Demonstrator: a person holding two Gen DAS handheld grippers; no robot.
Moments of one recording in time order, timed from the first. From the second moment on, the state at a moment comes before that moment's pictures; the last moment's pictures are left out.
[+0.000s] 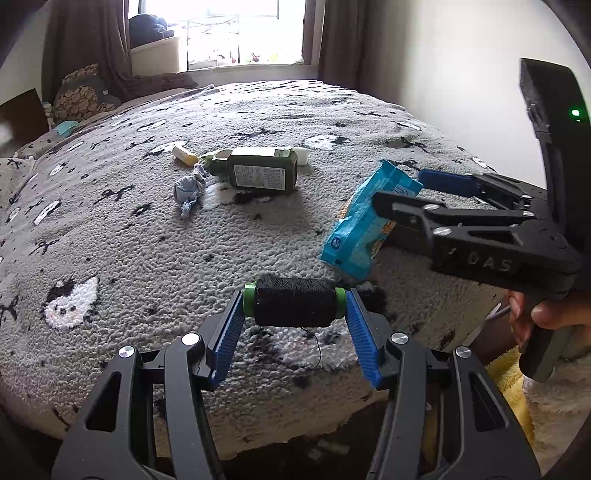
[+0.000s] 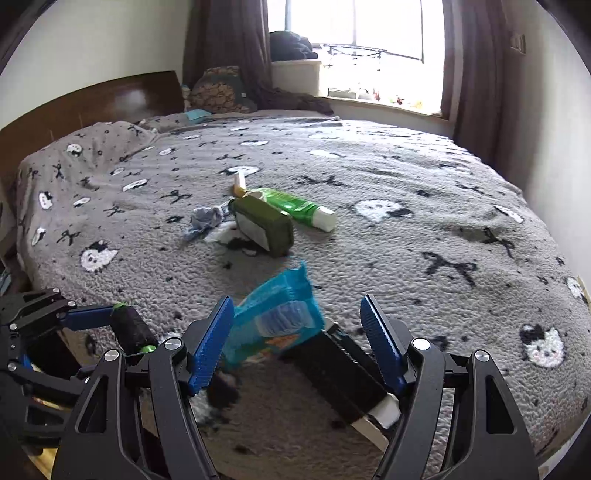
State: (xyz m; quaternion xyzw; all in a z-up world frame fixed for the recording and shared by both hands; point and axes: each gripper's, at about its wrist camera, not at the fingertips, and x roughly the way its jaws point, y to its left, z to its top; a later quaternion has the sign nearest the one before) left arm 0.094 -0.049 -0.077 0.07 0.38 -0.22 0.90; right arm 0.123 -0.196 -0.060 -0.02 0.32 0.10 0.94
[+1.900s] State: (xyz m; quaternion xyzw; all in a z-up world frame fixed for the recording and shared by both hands) left arm -0.030 -0.020 -0.121 0.03 0.43 -0.25 0.87; right arm -0.036 -0.176 -0.095 -0.03 0.32 0.11 0.94
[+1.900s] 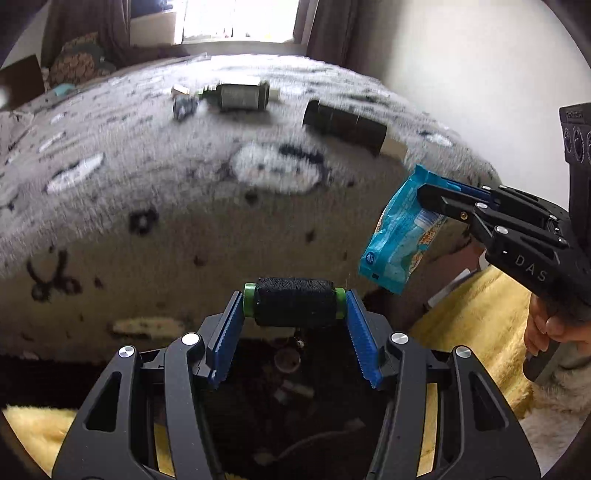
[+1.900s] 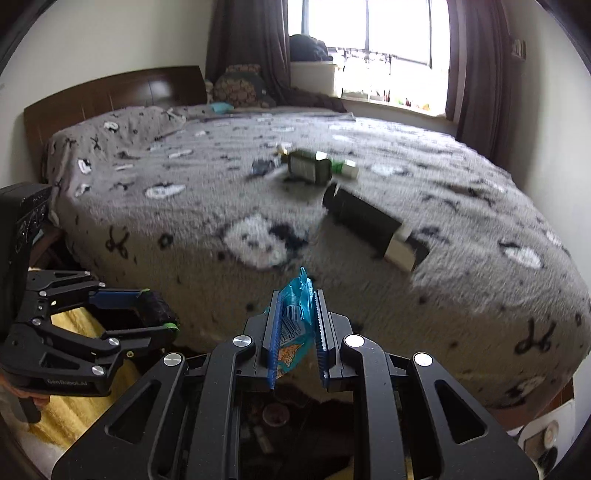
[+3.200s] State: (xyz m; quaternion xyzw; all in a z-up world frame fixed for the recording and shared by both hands) left arm -0.018 -0.029 -0.265 0.06 0.58 -0.20 0.78; right arm 0.003 -0.153 -0.250 0.04 0.53 0.10 0.84
